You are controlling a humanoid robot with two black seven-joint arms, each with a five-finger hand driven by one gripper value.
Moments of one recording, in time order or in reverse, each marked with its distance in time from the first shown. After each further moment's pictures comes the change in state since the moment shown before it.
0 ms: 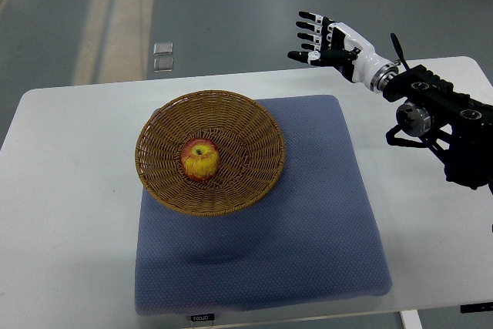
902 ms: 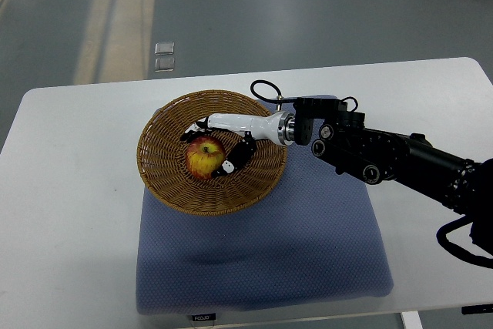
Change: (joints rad) left arm 0.012 0.000 0.000 0.002 0.000 0.000 0.000; right arm 0.094 0.247 -0.216 0.039 -0.969 0.143 0.074
